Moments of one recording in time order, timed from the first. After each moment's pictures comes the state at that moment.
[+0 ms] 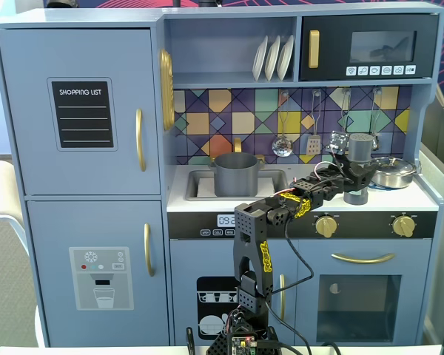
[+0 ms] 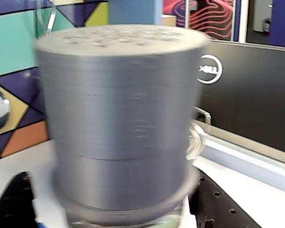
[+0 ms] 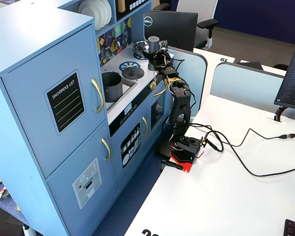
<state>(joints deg) 52.5 96.7 98.3 -5.7 -82.8</state>
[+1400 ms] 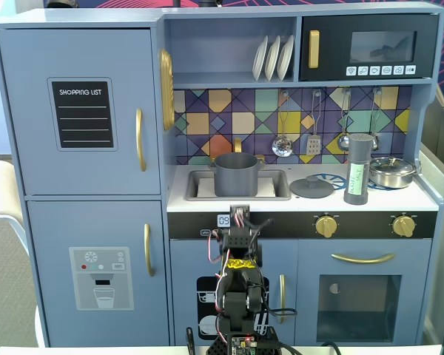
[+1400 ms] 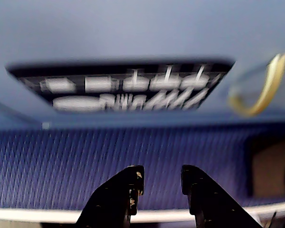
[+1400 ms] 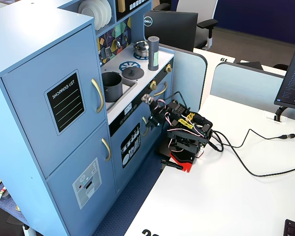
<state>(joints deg) 8.6 179.1 168.7 65.1 -85.7</state>
